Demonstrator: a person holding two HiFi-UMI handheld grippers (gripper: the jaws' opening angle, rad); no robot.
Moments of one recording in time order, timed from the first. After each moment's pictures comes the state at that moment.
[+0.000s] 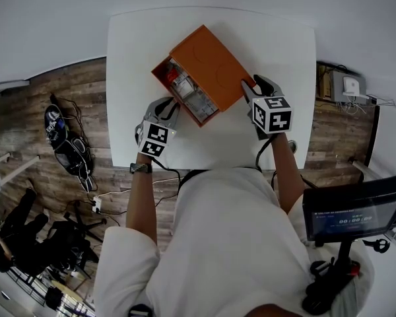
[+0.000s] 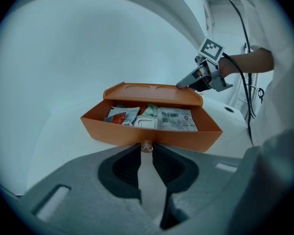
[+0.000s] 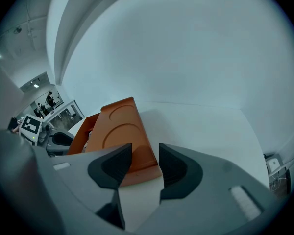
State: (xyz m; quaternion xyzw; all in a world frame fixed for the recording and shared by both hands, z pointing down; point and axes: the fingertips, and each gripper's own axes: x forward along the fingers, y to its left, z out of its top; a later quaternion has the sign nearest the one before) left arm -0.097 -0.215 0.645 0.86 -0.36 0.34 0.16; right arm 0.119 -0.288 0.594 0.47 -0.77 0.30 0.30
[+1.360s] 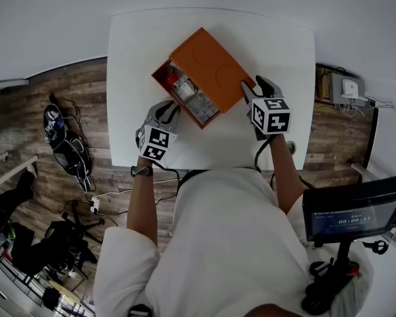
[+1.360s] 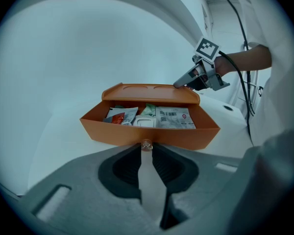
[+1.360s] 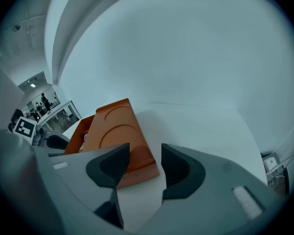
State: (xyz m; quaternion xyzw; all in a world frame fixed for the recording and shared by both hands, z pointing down) left arm -0.095 -0.208 0.646 0.86 -0.36 0.34 0.15; right arm 0.124 -0.292 0.596 0.49 -0.77 0.29 0.29
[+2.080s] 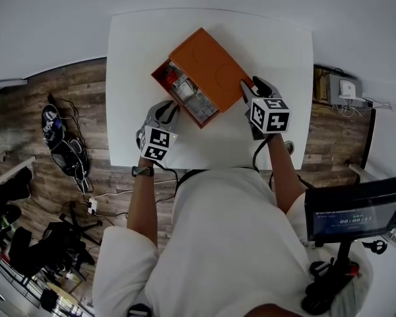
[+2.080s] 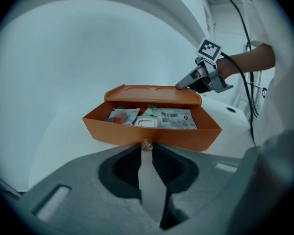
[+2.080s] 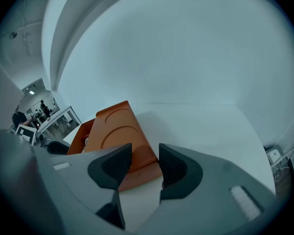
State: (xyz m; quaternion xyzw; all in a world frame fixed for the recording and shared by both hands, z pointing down) left arm -0.093 -0.211 0.650 0.85 -0.38 0.33 0.15; right arm 0.125 -0.294 0.601 0.50 -0.76 0.31 0.27
